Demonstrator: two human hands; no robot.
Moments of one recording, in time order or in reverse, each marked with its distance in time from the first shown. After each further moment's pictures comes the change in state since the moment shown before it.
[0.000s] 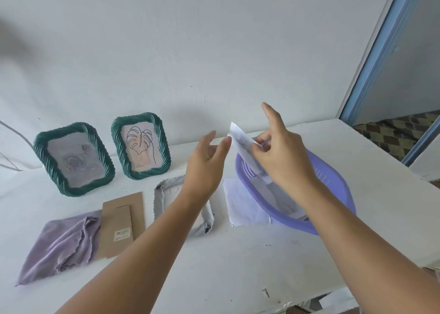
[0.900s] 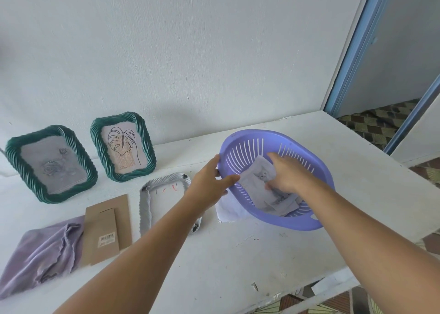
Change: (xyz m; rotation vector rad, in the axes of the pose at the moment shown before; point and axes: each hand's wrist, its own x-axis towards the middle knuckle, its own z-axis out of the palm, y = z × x) left_hand -0.001 -0.041 0.030 0.133 -0.340 -0.197; right_hand -0.007 0.106 0.002 -0.468 -0.566 0.374
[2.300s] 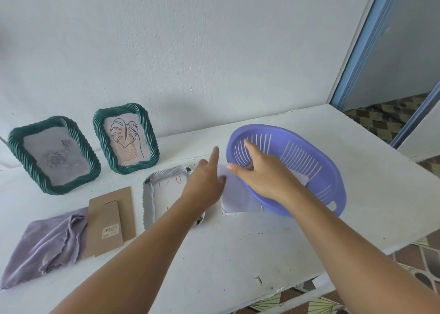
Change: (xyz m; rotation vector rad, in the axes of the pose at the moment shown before) left_hand 0.005 -0.022 -0.005 0.608 0.109 0.094; right_hand -0.035 -0.064 0.016 0.307 0.116 -0.161
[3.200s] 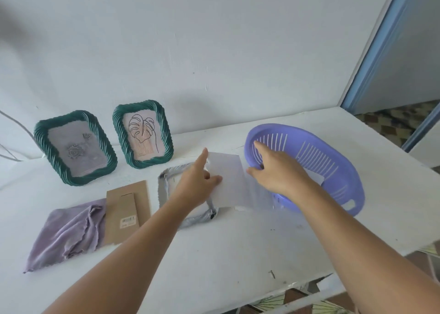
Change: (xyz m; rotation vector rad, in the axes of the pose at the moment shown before) left_hand -0.018 -0.049 -0.024 -0.378 0.020 -0.118; right_hand -0.002 -0.016 -0.002 -0.269 -0.016 0.001
